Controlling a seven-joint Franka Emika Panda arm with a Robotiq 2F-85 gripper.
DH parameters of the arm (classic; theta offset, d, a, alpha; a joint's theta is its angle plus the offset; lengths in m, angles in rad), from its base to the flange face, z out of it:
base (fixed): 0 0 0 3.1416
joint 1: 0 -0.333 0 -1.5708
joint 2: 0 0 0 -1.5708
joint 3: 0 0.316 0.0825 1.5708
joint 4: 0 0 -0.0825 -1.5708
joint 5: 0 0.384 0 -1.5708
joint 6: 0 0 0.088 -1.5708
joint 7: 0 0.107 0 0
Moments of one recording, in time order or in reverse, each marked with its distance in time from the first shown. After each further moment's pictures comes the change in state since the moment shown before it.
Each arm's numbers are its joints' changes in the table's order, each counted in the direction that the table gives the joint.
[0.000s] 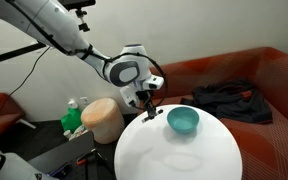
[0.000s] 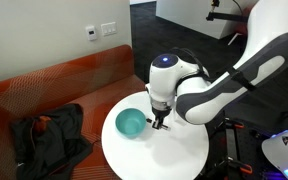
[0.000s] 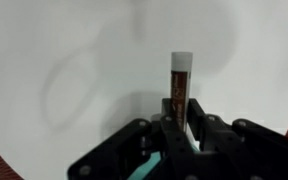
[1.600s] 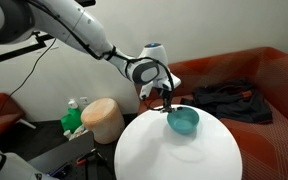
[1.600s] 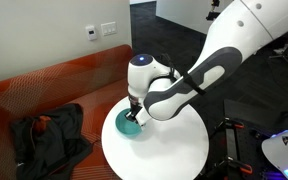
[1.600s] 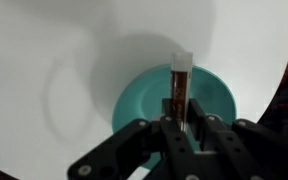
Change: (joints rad) arm -0.040 -0.244 -0.070 0.312 0.107 -0.036 0.451
